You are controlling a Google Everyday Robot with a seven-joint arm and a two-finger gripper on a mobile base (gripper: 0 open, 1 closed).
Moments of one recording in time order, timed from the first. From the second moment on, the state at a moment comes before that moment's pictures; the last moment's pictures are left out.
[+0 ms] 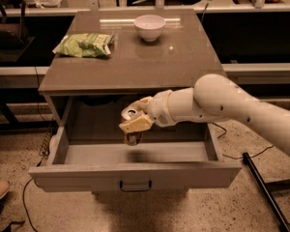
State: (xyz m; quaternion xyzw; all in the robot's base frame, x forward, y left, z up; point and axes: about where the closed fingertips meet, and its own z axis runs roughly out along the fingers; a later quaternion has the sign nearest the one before) arm 0.558 0.037 0.765 -0.51 0.70 0.28 0.41
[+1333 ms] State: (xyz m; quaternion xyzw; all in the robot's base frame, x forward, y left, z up) arm 0.565 0.084 0.722 -0.49 0.69 0.28 0.45
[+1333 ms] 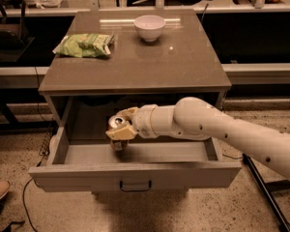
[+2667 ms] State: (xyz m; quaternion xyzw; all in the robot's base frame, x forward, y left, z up) arm 0.578 0.102 0.710 -0.49 0.68 0.29 0.46
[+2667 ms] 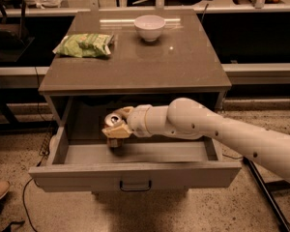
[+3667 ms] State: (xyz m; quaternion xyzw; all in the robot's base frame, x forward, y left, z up) arm 0.586 0.069 0.718 -0.48 0.68 0.28 0.47
